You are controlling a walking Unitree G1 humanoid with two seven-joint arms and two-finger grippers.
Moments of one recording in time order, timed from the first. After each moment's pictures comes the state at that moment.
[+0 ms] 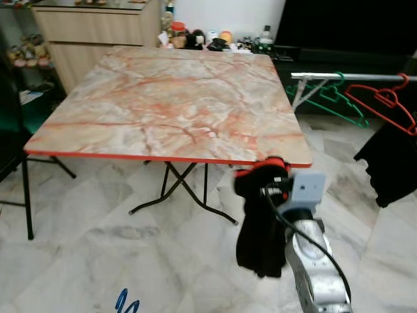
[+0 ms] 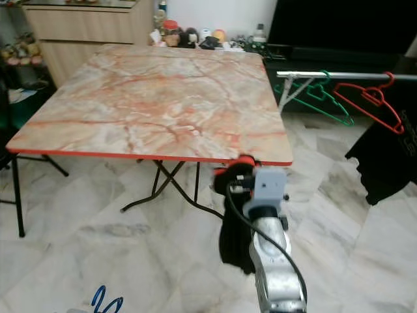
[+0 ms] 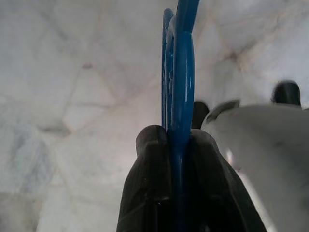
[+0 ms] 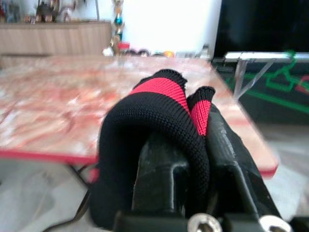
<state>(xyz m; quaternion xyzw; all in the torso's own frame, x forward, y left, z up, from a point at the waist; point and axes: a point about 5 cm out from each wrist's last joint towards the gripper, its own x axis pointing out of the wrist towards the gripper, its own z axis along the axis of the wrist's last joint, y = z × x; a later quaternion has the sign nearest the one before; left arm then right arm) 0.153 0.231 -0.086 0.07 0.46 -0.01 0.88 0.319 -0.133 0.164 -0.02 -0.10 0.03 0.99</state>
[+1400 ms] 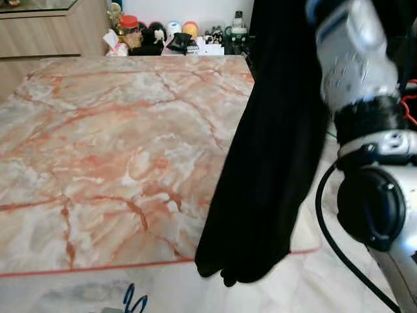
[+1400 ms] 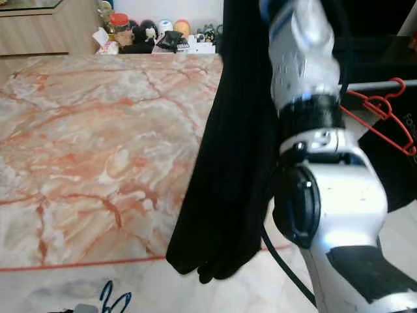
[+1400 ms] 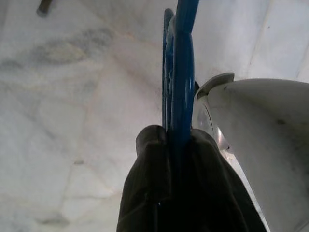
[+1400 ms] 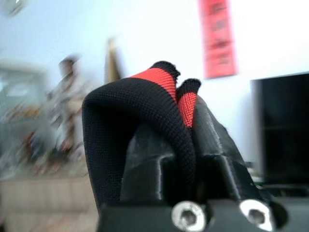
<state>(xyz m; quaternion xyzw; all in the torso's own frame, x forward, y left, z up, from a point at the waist) 0.152 0.225 -0.089 0.06 0.47 0.00 0.88 0.393 -0.086 0.438 0.09 -0.31 0.21 0.92</state>
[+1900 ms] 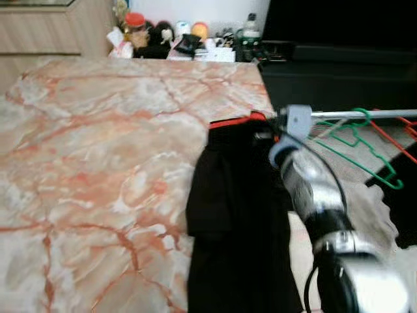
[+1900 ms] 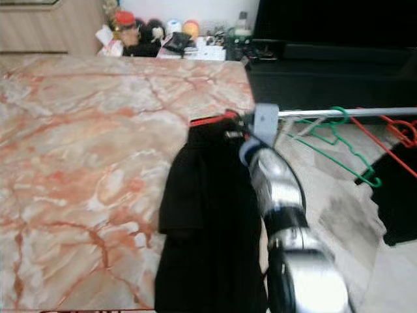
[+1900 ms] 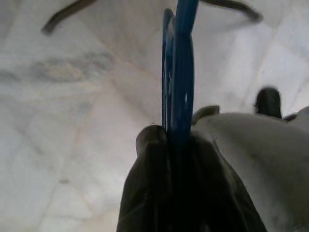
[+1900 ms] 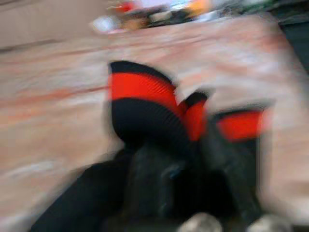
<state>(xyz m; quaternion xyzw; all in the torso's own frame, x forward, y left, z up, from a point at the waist) 0.154 0.220 -0.088 0.03 0.45 0.00 0.89 0.386 -0.110 0.191 0.08 0.00 0.15 0.98</state>
